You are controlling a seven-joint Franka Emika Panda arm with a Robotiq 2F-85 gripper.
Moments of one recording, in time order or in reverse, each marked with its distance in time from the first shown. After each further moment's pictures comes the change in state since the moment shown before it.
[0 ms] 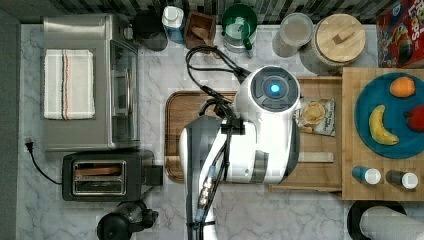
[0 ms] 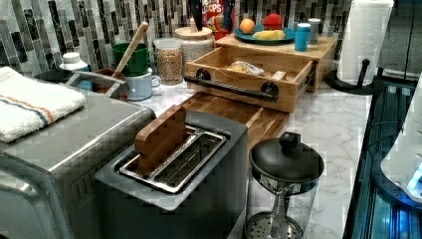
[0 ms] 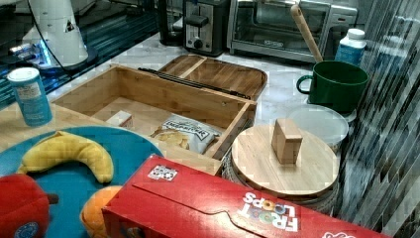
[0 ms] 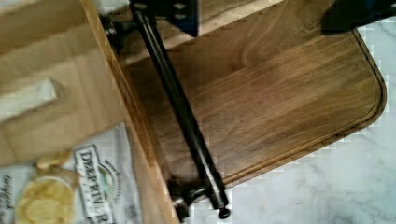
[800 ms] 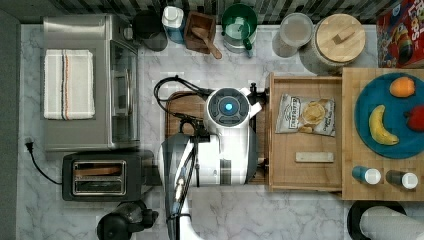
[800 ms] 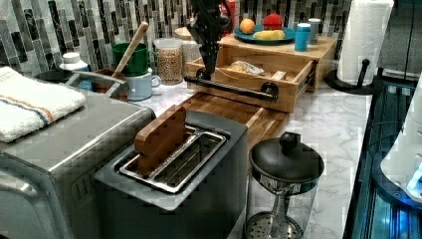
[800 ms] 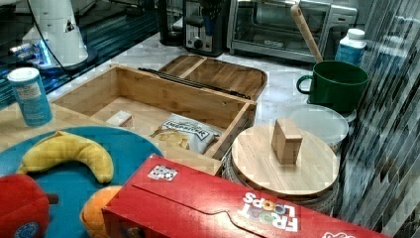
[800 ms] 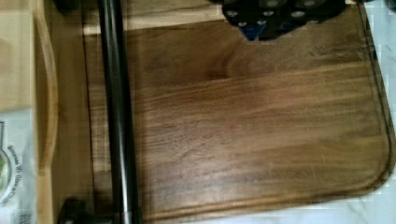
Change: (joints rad) arm 0.024 0.035 0.077 -0.197 -0.006 0.217 -0.178
